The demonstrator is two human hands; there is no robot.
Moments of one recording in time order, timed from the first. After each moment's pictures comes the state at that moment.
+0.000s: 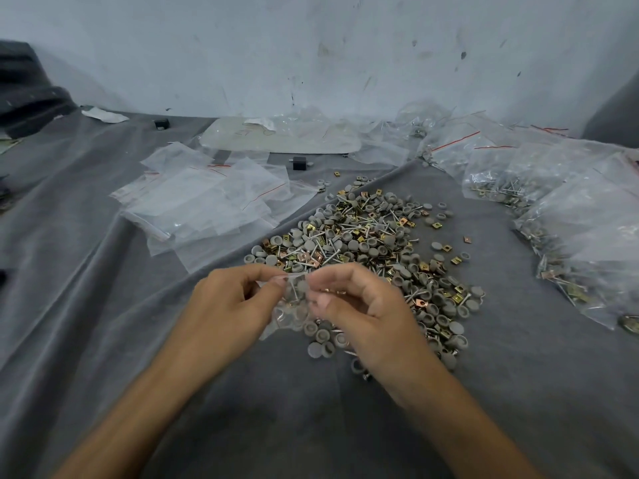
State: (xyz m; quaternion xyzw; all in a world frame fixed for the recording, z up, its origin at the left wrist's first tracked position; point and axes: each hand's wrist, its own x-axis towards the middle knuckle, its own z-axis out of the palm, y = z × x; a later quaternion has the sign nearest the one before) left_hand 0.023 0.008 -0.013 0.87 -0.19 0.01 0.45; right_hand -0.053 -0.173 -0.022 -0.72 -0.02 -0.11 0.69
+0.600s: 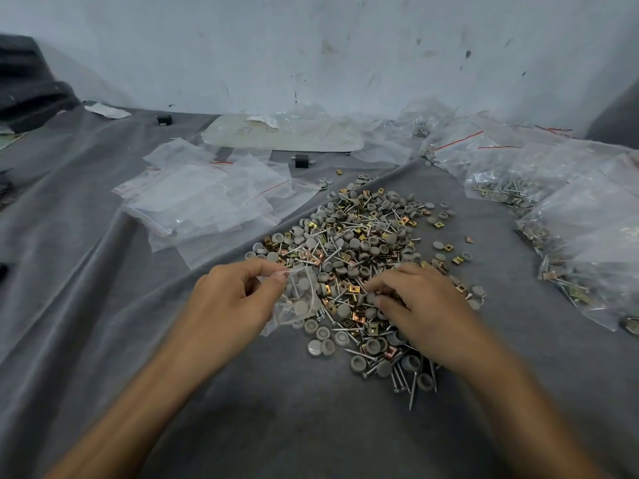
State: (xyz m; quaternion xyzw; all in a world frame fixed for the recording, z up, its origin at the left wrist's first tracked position) left_hand 0.023 0.011 -0.016 0.87 -0.20 0.01 0.46; right_hand -0.051 -0.244 -0.016 -0.98 0.02 -0.07 0.19
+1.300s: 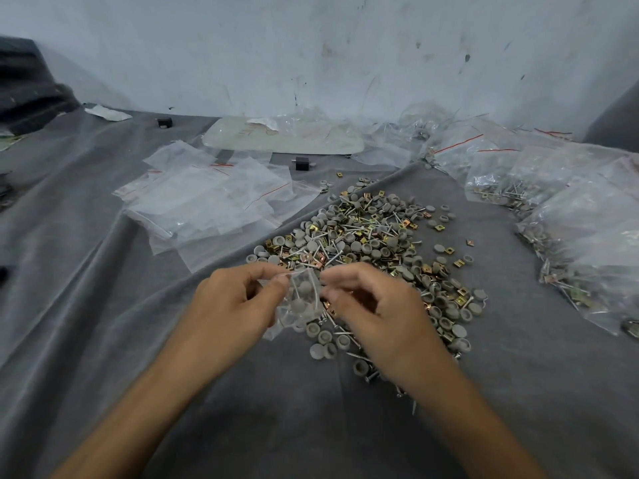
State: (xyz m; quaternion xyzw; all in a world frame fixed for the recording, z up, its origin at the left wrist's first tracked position) left_hand 0.022 0.011 -0.014 0.86 -0.20 0.00 0.47; right_hand -0.053 -0.186 -0.017 -0.85 -0.03 -0.18 0.50
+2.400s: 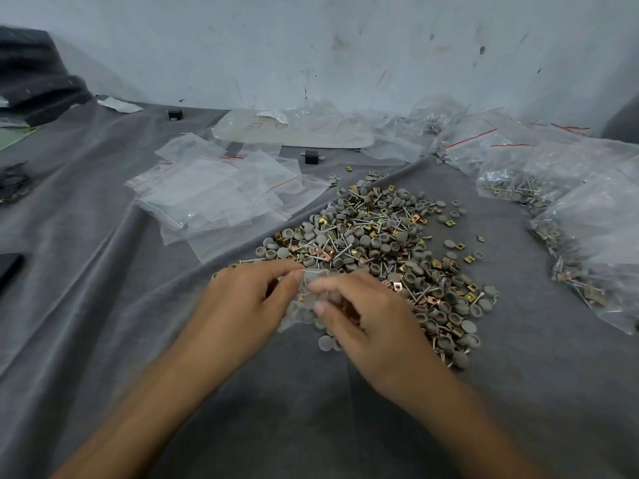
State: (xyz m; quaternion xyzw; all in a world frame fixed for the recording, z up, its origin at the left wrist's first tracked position) left_hand 0.014 0.009 -0.005 0.89 -0.26 0.06 0.36; right_hand -0.056 -0.171 -0.025 -0.90 -0.10 -0.18 0.39
